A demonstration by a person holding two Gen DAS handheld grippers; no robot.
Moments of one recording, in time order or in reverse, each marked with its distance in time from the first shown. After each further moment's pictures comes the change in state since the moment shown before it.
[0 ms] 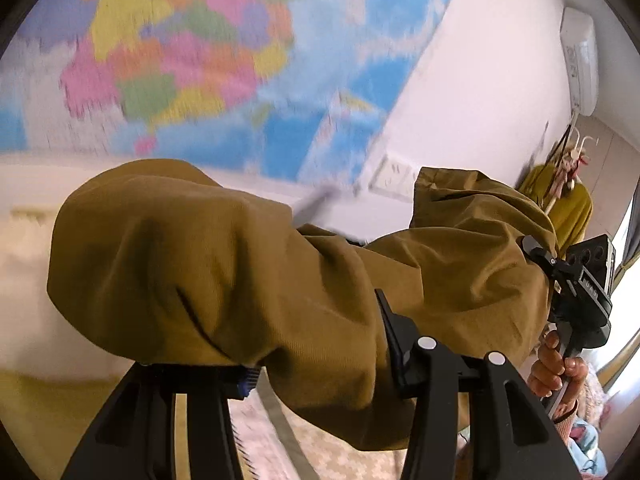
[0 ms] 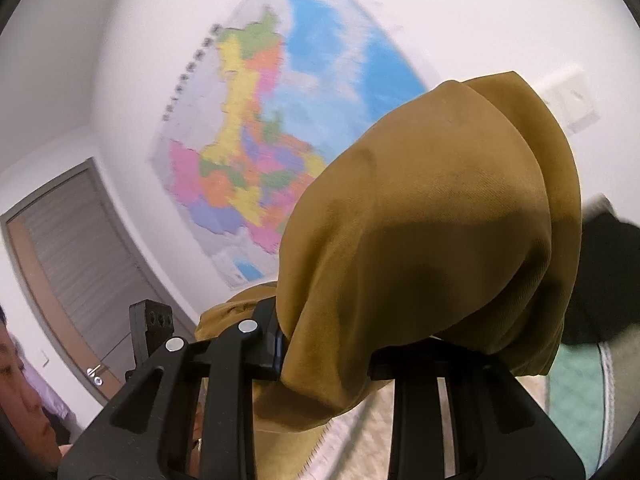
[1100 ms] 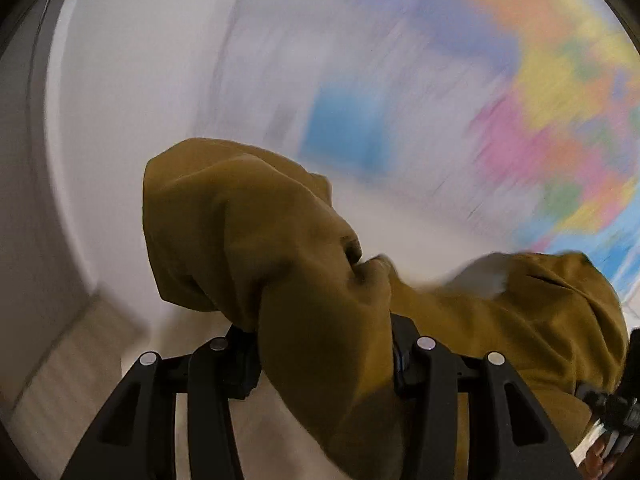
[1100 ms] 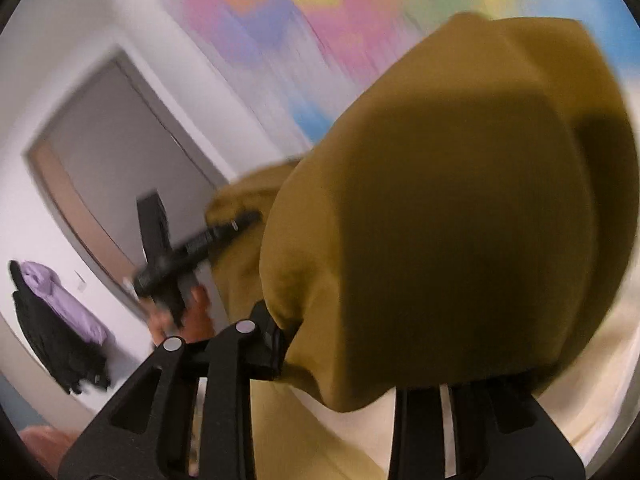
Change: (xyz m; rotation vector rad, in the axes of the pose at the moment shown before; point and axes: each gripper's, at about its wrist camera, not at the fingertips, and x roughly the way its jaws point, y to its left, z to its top) left arm -0.087 0.356 0.017 -0.296 -0.119 0.676; right arm 0.377 0.066 -0.147 -0.032 0.587 0.288
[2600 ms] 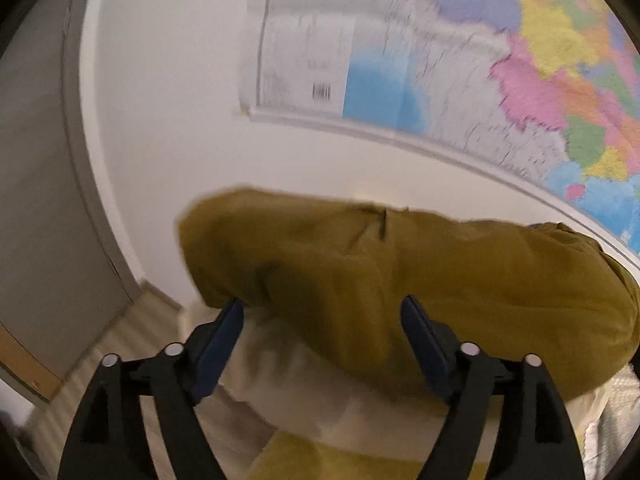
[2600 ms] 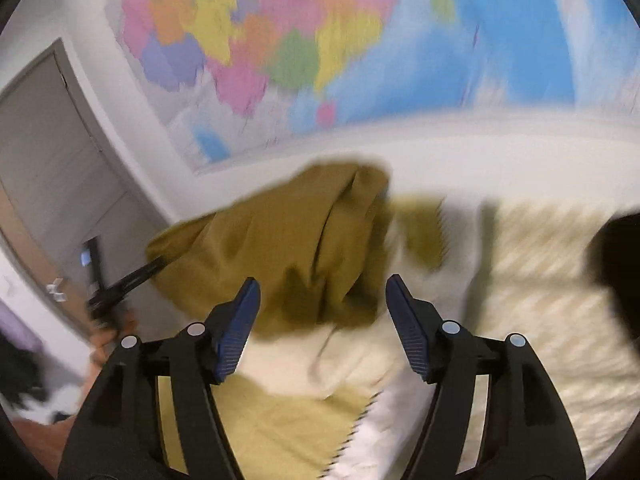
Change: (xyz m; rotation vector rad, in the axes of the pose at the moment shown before) left arm -0.045 0.006 -0.043 0.099 -0.068 0.172; right arm -0.118 -0.005 0.022 -0.041 -0.131 -0.375
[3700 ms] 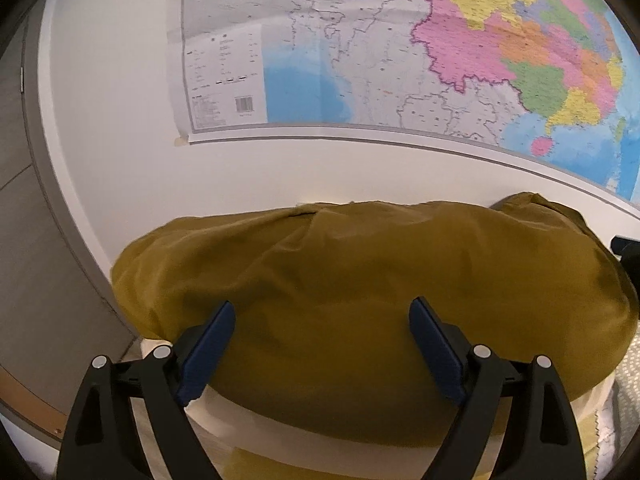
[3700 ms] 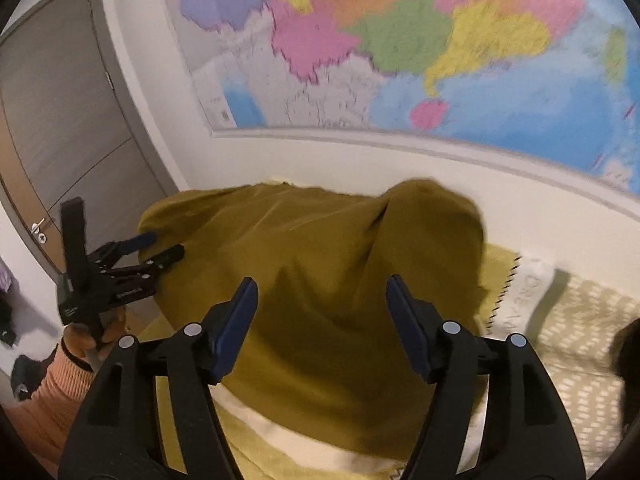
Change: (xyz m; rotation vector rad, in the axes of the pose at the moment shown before) left arm 0.024 -0.059 0.003 0.169 0.026 -0.018; right arm 0.103 0.051 0.023 -0.196 0.126 0.010
